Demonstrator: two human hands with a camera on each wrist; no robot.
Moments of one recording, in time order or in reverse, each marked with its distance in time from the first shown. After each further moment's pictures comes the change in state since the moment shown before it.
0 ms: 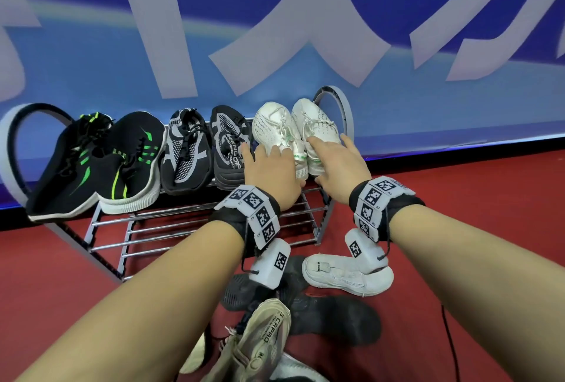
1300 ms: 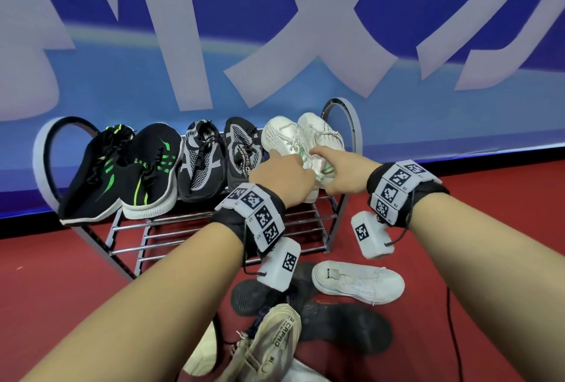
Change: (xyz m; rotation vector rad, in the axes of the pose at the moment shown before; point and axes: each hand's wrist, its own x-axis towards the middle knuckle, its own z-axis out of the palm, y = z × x) left_hand -0.010 -0.005 -0.045 -0.297 -0.210 -0.146; right_hand 0.011 -0.013 -0.043 0.173 -0.412 0.057
